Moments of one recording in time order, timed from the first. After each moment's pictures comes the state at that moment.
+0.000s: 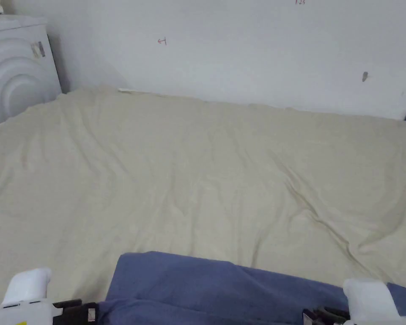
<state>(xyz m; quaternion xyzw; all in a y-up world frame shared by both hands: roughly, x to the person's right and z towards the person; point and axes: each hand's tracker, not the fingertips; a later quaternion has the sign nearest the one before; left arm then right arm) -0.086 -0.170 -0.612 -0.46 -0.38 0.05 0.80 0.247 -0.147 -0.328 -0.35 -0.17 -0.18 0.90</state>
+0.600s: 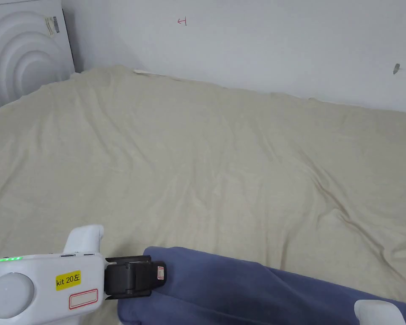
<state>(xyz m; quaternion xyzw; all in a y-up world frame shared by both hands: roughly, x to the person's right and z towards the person) -0.043 -0.177 -0.679 -0.45 -0.47 0.06 0.76 0.232 -0.165 -0.356 -0.40 -0.17 -0.20 0.88</state>
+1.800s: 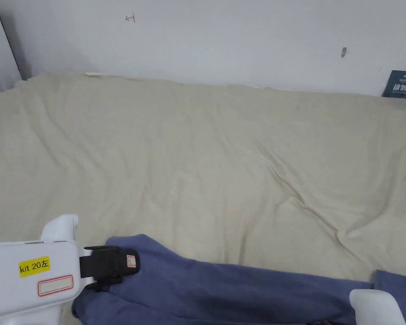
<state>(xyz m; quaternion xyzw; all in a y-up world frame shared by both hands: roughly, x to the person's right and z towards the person) 0.017 -0.140 -0.660 -0.47 -0.50 0.09 0.72 0.270 -0.161 -0.314 -0.38 -0.21 -0.24 0.87</state>
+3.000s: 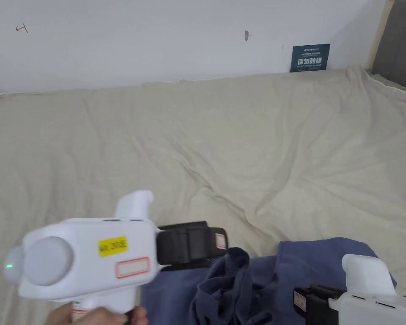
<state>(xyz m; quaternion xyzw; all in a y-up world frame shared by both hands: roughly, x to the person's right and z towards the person) 0.207 -0.107 -0.541 -0.44 -0.65 0.01 0.62 0.335 -0.156 -0.223 -0.29 -0.30 -0.32 0.85</state>
